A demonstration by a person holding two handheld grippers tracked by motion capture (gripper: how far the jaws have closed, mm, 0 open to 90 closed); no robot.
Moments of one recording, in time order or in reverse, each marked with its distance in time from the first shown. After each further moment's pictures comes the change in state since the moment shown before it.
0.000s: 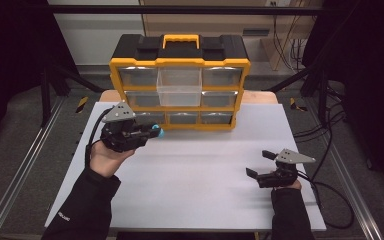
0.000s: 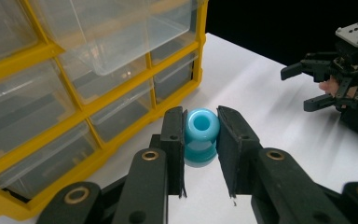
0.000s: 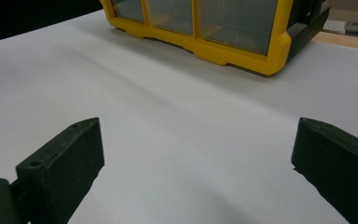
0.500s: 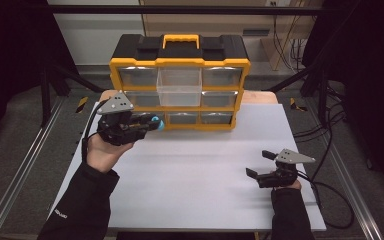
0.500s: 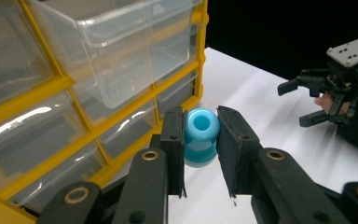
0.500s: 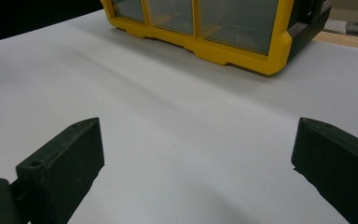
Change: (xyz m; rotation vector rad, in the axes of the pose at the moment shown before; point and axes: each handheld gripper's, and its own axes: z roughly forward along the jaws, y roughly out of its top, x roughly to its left) left arm -0.003 0.024 -0.012 -0.032 0.008 0.020; right arm 0.000 0.000 0.000 0.001 0.003 0.001
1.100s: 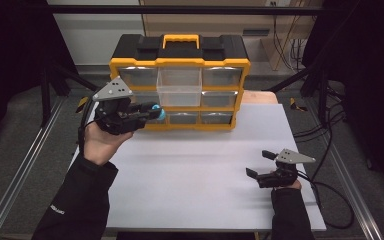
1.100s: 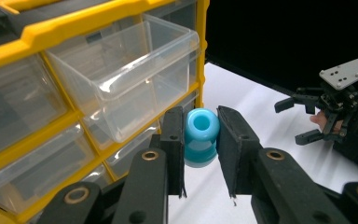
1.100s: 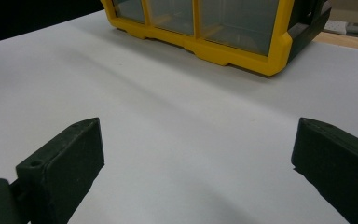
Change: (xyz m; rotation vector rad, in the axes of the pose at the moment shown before) left arm -0.002 0.032 -0.012 -0.024 0.010 0.023; right arm 0.000 0.000 0.000 -0.002 0.001 -0.001
